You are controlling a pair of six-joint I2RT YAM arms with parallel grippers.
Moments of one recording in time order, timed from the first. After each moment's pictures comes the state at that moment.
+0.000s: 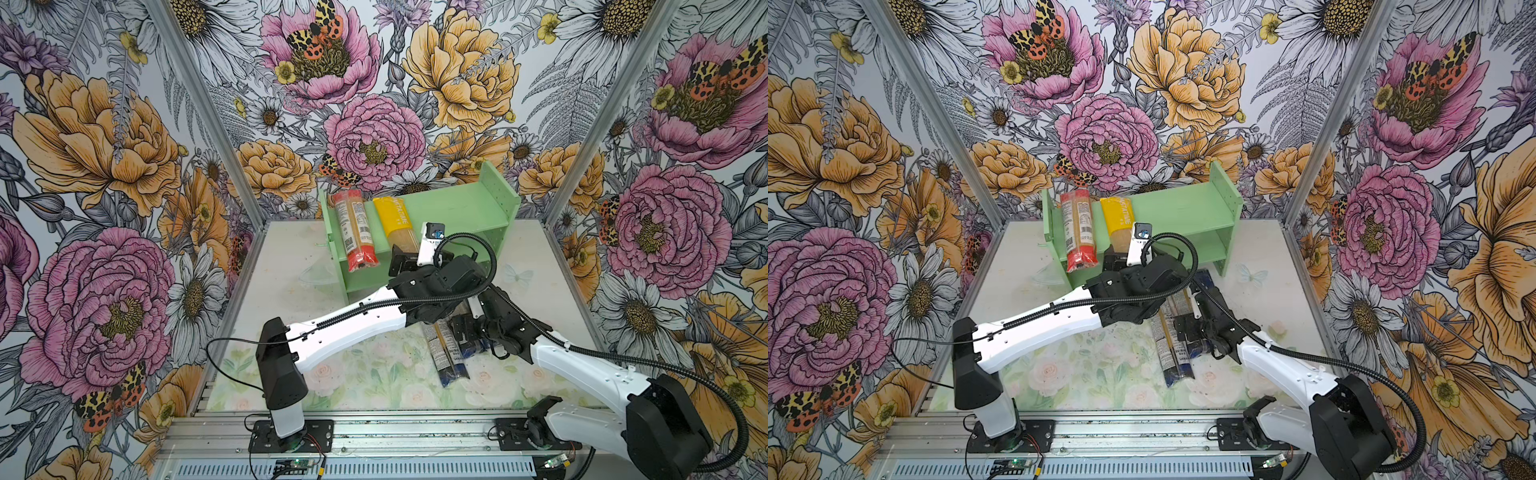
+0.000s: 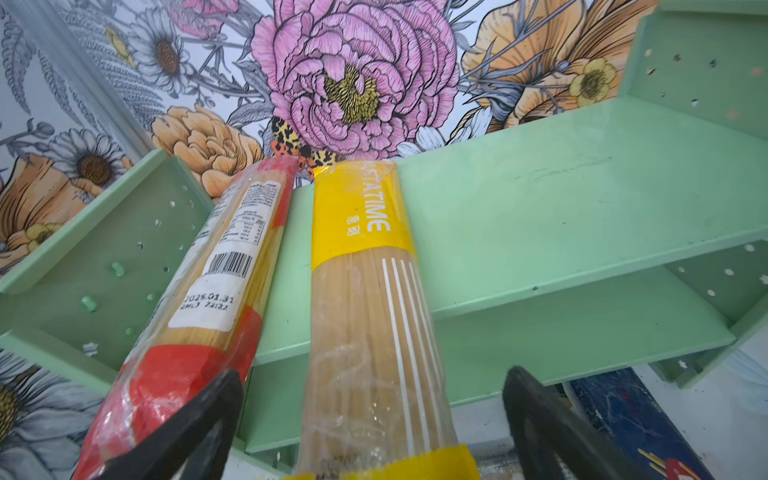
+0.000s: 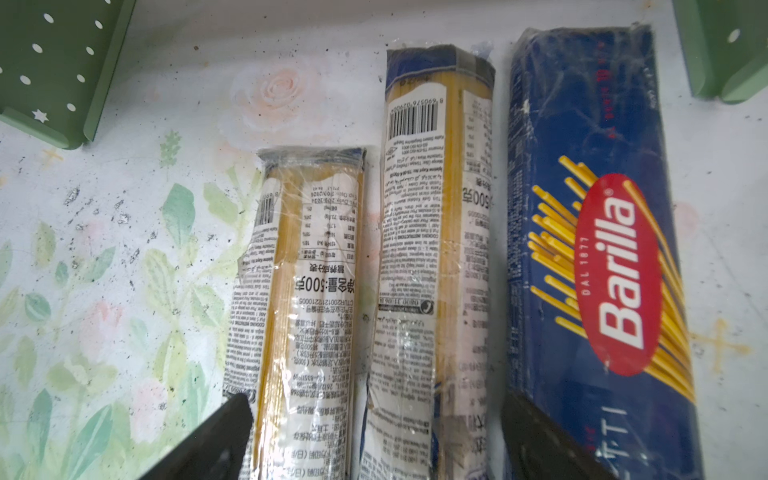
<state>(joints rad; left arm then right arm) -1.13 1.69 1.65 -0.61 -1.20 -0.45 0.50 1.16 0.60 -0.31 -0.05 0.25</state>
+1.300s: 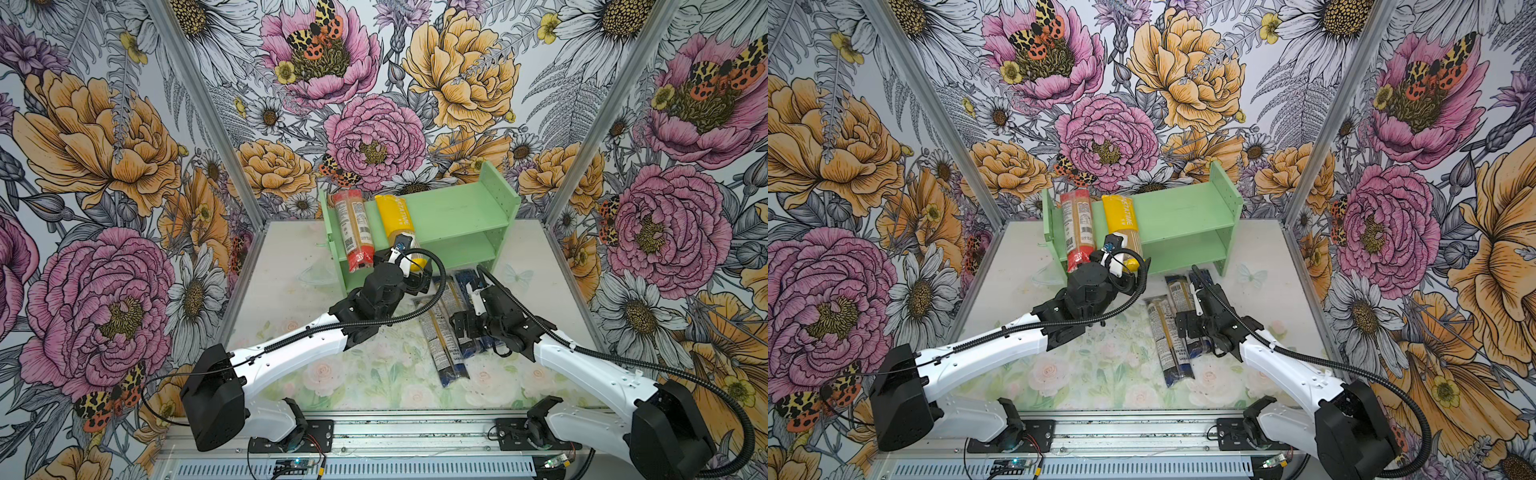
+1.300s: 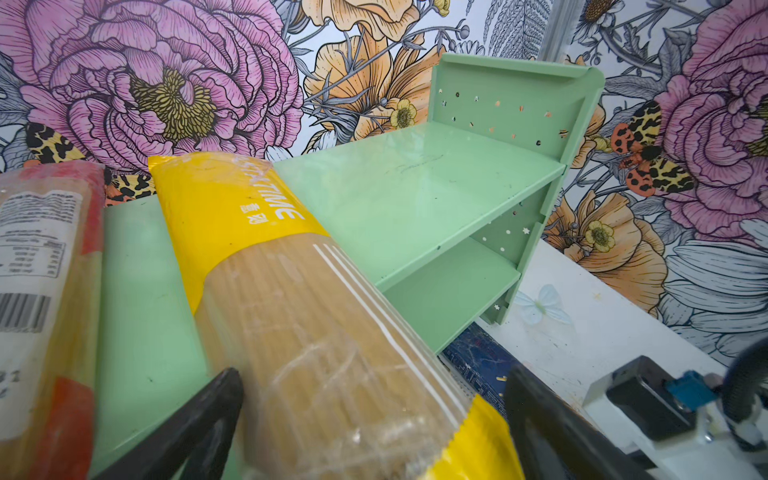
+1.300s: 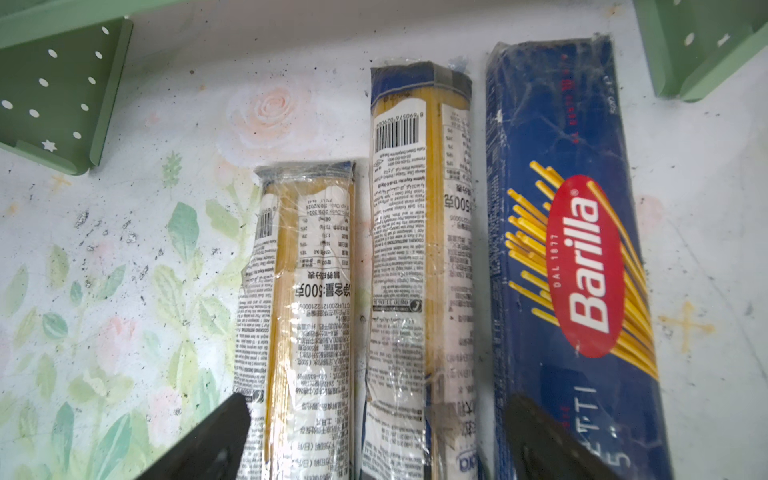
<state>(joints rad) -0.90 1.36 1.01 0.19 -0.48 -0.10 0.49 1.12 0.63 -0.38 -0.03 0.30</state>
